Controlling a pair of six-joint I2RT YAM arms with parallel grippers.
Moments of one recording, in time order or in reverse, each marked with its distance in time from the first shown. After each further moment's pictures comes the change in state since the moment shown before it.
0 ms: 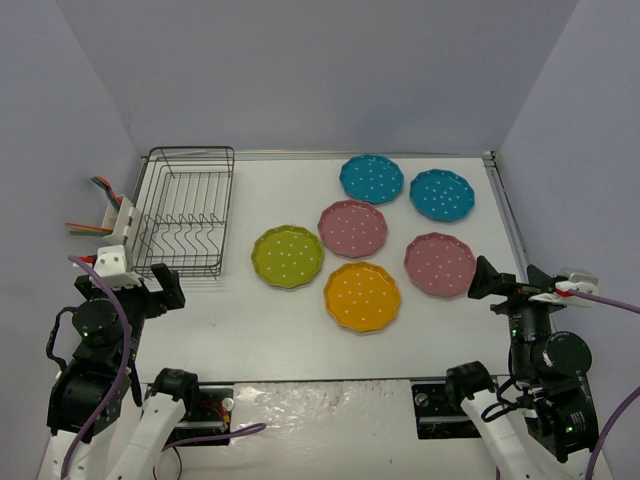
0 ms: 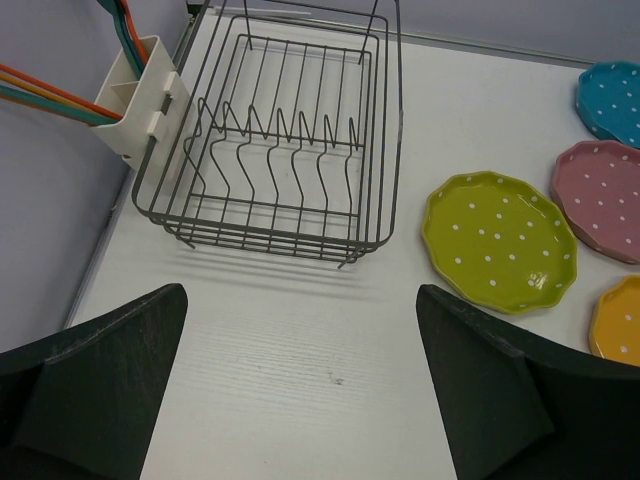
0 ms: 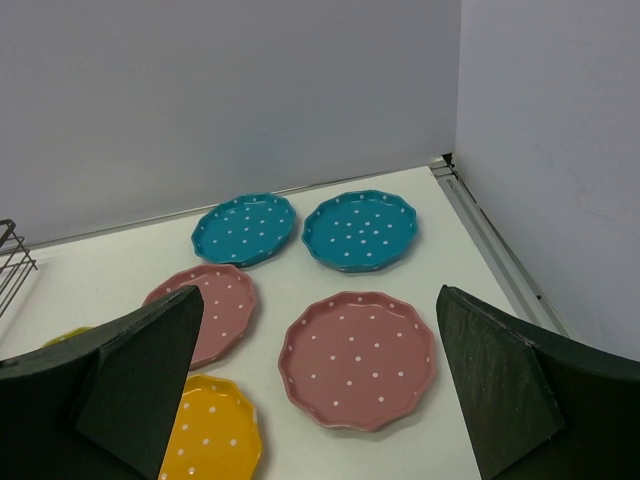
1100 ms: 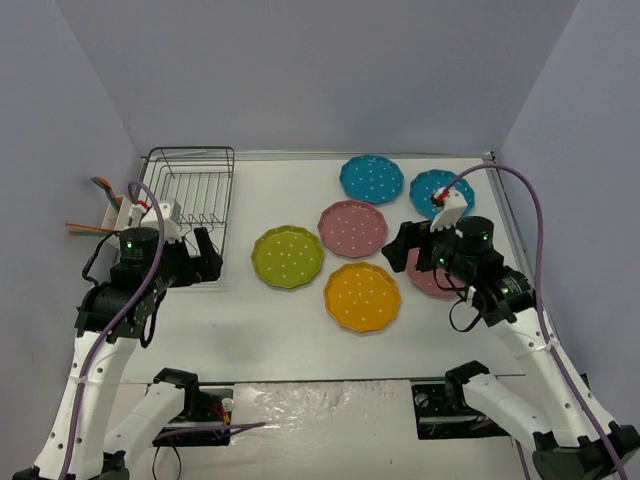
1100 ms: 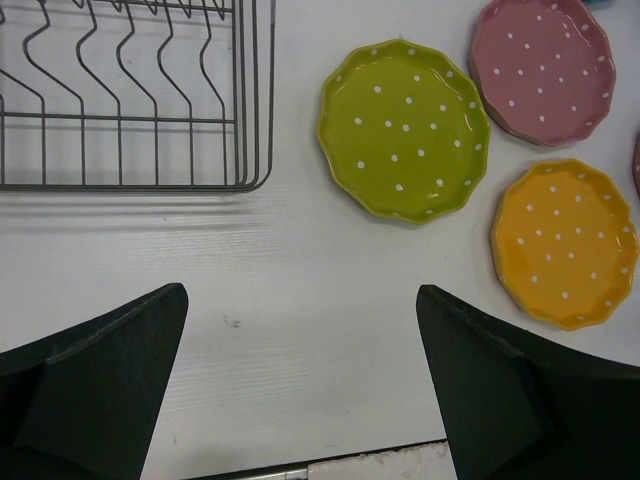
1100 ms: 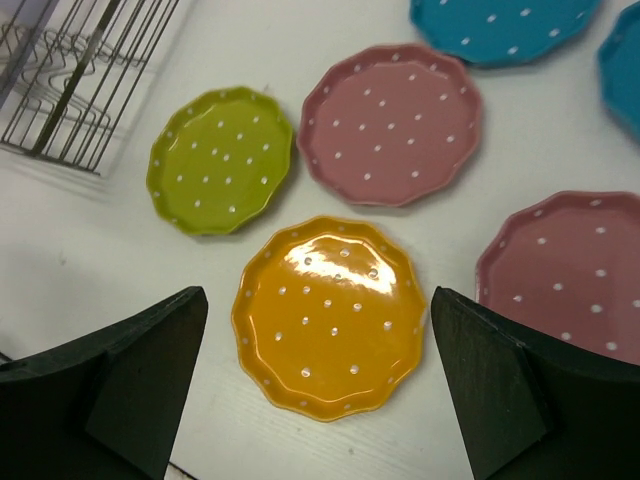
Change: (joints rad) left arm 0.000 0.420 0.121 -0.051 0.310 -0.144; right arm 0.112 0.681 0.079 0.034 -0.547 0.095
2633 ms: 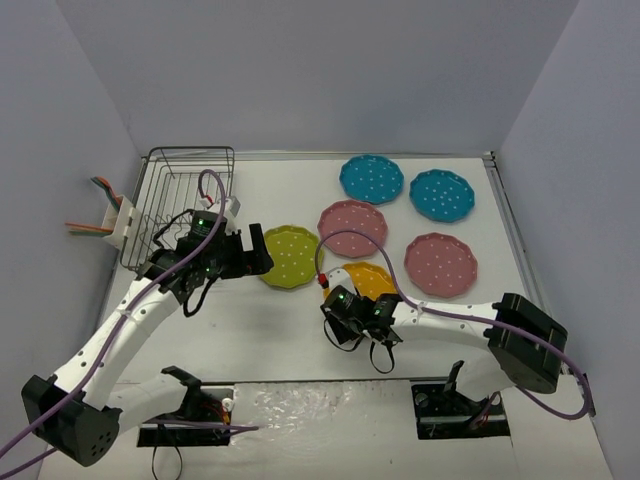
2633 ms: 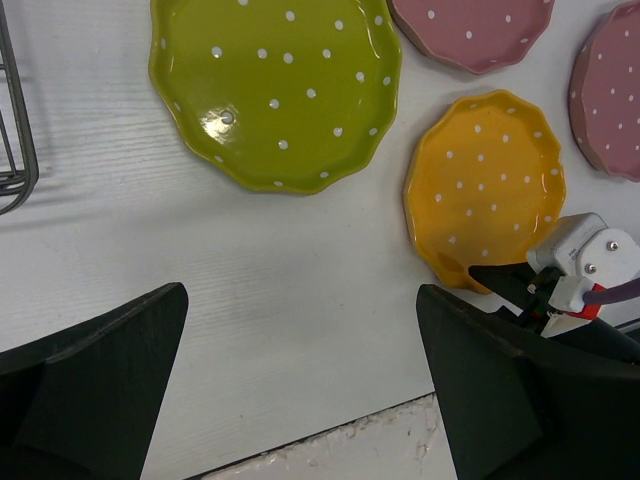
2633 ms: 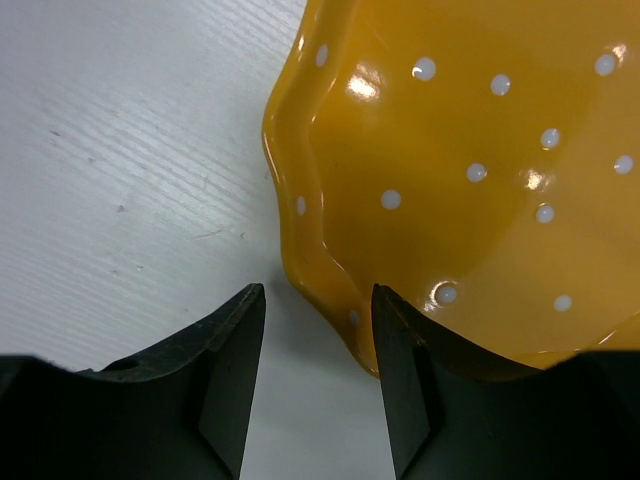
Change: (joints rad) left arm -0.273 0.269 -0.043 0.162 0.012 -0.222; right arm 0.693 0.569 -0.214 0.178 0.451 0.207
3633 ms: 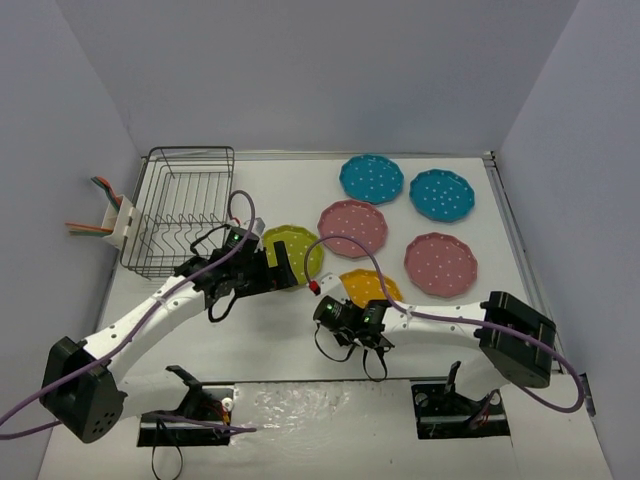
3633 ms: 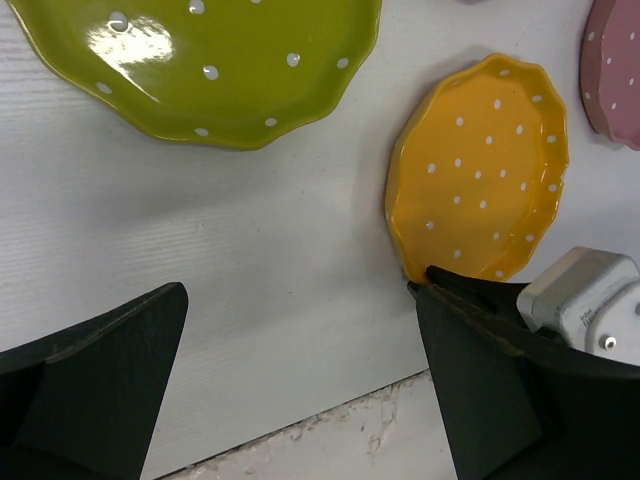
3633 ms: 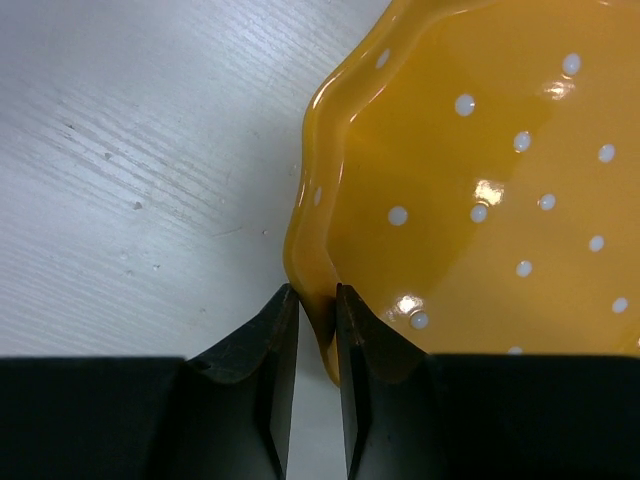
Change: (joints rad) left arm -0.137 0.124 -0.158 0.185 0.034 -0.211; right arm 0.086 0.047 0.040 -0.039 0.108 0.039
